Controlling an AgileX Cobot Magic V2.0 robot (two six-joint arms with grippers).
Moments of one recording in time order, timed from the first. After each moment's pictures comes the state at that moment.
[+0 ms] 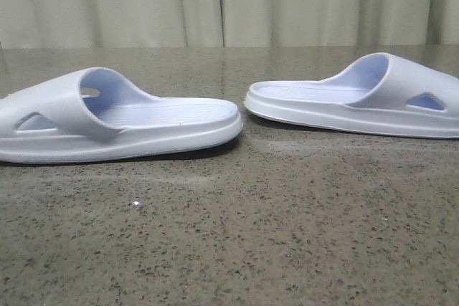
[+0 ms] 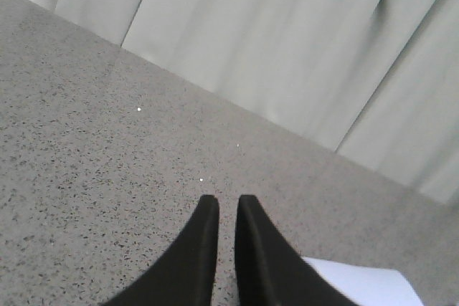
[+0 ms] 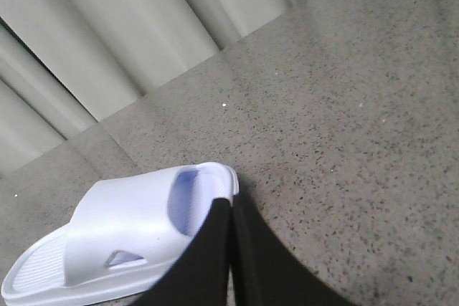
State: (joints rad) left arm -0.01 0.23 -0.21 -0.57 0.15 0.11; right arm -0.13 0.23 -0.14 0.52 0.14 -0.05
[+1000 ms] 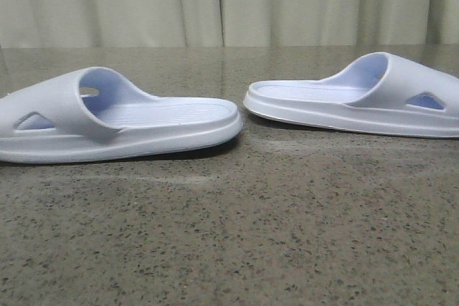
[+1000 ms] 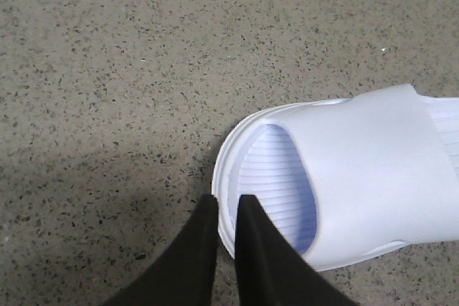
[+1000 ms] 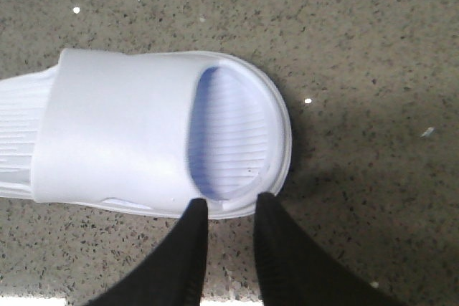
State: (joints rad) left arm -0.01 1.03 -0.75 -0.55 0.72 0.48; right arm -0.13 1.03 -0.74 0.47 0.68 -0.24
